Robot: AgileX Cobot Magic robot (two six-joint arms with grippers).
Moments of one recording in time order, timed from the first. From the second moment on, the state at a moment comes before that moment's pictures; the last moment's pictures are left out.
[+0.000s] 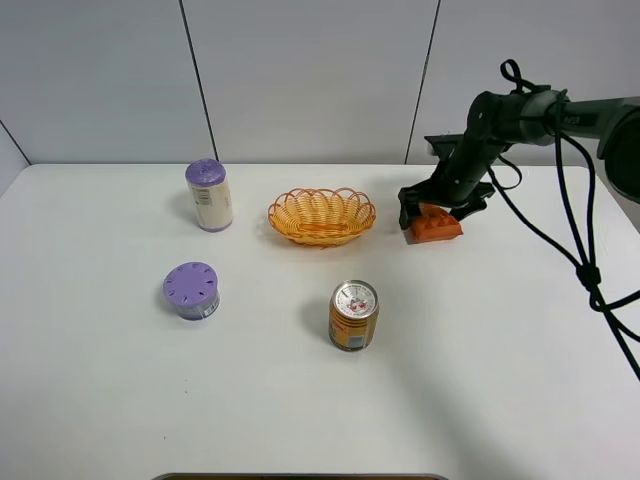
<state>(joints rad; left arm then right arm) 0.06 0.00 -0.44 0.01 1.09 0.01 0.13 2.34 -1.72 0.22 0.83 -0.18</state>
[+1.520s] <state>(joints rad) 0.06 0.00 -0.44 0.01 1.09 0.01 0.13 2.33 -1.72 0.19 0.88 -0.14</state>
